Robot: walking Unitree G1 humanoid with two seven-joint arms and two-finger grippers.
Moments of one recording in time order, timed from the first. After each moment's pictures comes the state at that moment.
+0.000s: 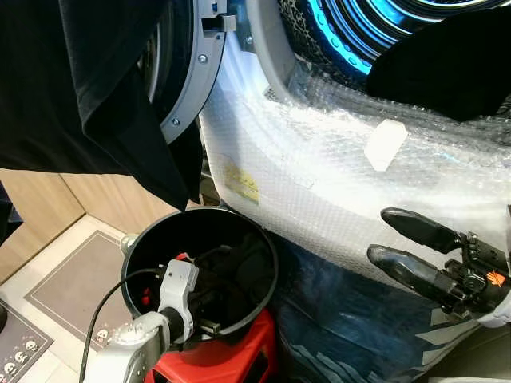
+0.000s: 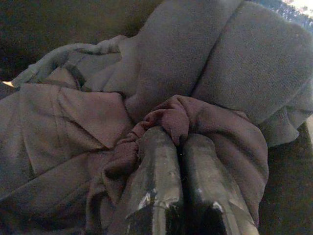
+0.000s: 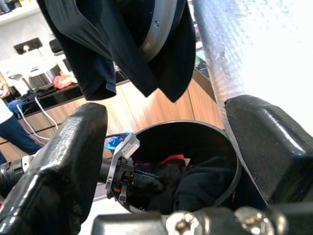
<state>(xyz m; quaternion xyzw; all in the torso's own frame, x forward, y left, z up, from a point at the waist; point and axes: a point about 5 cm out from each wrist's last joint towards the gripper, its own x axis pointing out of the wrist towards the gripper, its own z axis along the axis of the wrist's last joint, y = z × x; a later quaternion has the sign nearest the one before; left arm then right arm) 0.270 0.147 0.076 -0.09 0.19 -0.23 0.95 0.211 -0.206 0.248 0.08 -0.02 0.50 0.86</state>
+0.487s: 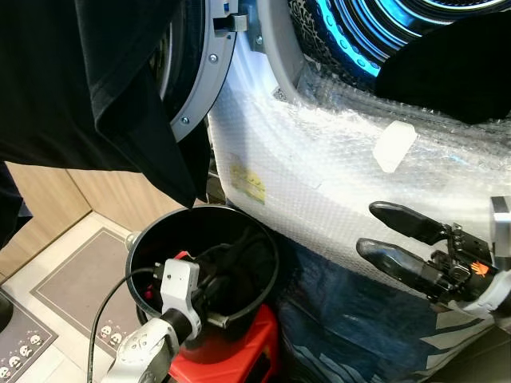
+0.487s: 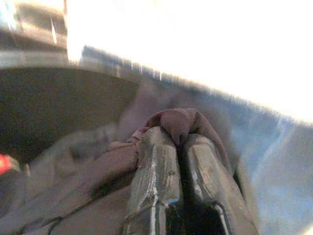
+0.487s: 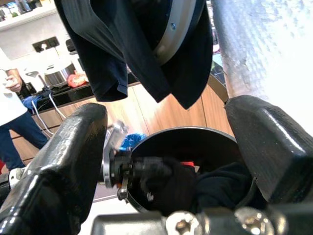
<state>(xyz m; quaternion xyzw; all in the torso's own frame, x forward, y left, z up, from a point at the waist) 0.264 0.134 0.110 -0.09 0.02 -0.22 0.97 0.223 -0.199 0.247 0.08 -0.03 0.52 0.85</state>
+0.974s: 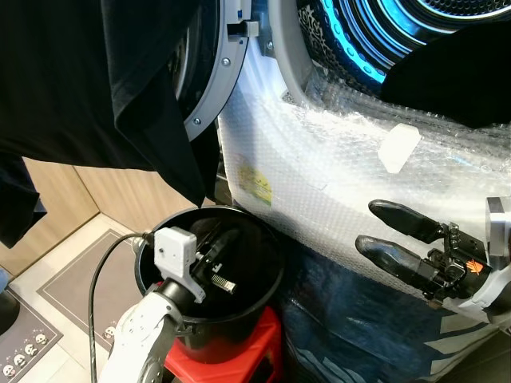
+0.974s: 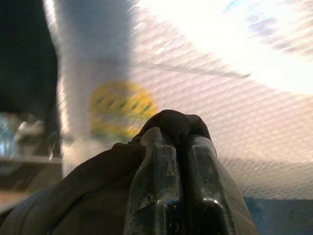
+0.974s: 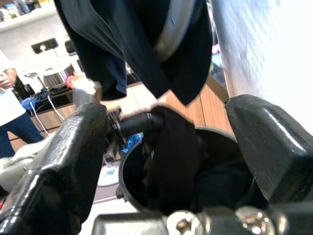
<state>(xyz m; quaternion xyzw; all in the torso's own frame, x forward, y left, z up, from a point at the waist) 0.267 0.115 0.167 -0.04 -0.16 -0.28 0.95 0.229 -0.206 0.226 0.10 -0.02 0.50 0.86</state>
